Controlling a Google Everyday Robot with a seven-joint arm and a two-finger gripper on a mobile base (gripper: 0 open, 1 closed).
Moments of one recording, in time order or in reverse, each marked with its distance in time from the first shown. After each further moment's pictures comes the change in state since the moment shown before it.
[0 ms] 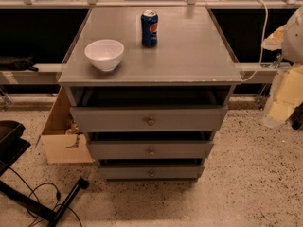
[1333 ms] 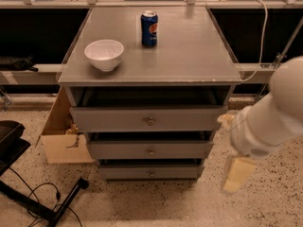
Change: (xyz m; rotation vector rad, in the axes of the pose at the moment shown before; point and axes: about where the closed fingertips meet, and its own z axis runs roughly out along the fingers) arm 0.005 0.088 0.170 -0.105 -0.078 -0.094
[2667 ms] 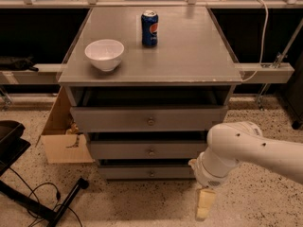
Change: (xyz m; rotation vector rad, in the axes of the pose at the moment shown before) arm 0.023 0.045 0.219 -0.267 0.018 -0.057
